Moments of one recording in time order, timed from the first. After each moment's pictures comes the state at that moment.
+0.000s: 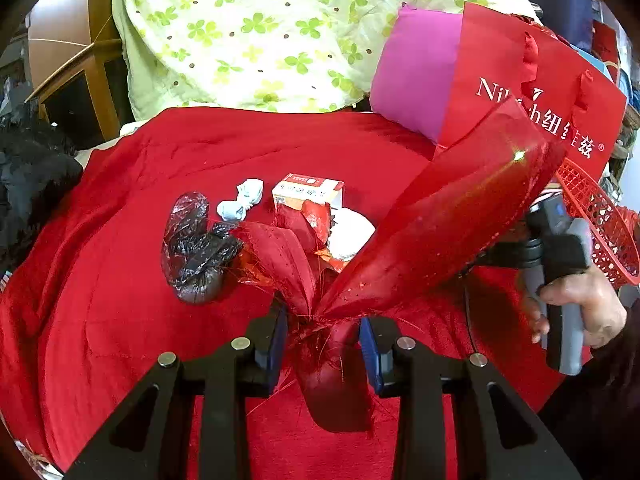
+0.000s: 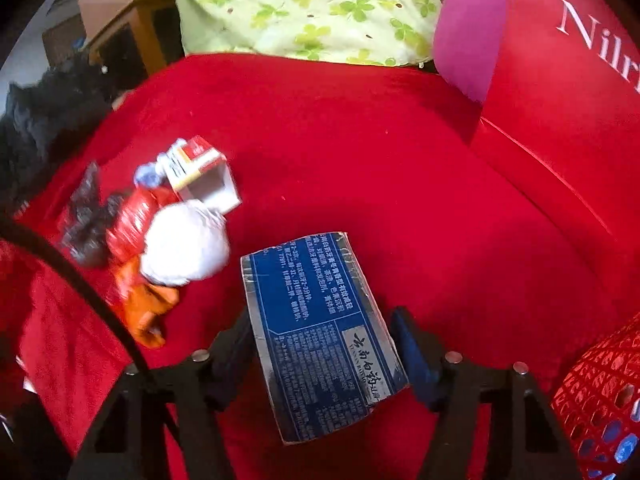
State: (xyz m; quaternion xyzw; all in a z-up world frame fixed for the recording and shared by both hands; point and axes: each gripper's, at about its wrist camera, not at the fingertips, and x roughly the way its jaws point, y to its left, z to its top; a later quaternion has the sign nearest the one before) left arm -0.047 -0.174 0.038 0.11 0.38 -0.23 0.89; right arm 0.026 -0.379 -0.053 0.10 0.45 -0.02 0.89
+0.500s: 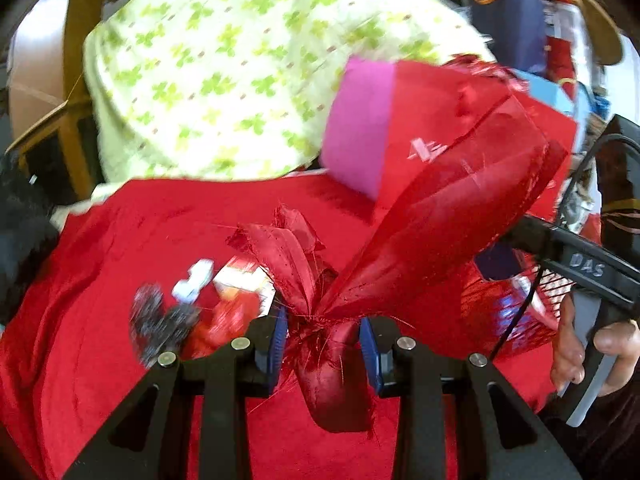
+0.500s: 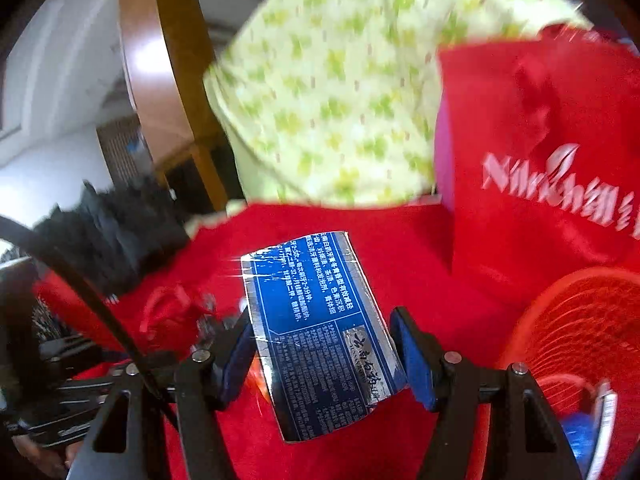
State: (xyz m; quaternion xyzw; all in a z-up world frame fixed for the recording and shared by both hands) left arm -0.081 -0.234 0.105 0.11 0.29 -0.30 0.90; right arm -0.114 -0.408 0.087 0.15 0.19 0.01 0.97
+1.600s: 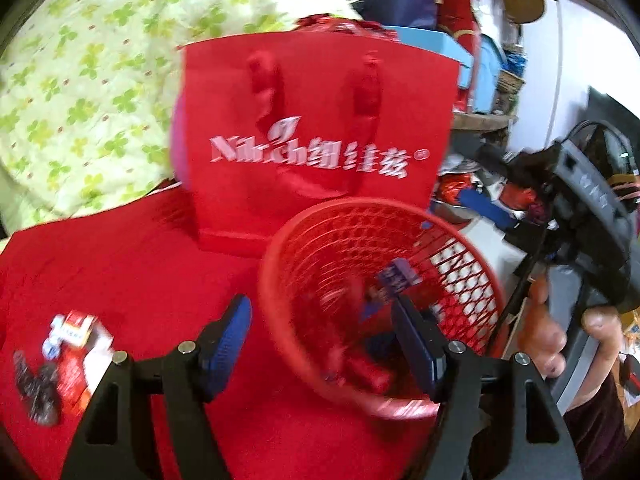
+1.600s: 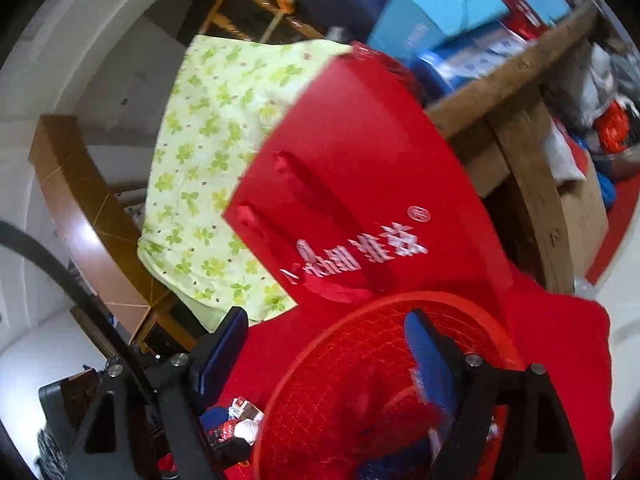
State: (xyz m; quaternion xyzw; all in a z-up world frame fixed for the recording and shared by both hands) left arm -0.134 -0.404 0.089 0.15 0.31 -0.44 0.83; right arm -0.251 -0.585 0.072 0.36 0.05 -0.10 0.93
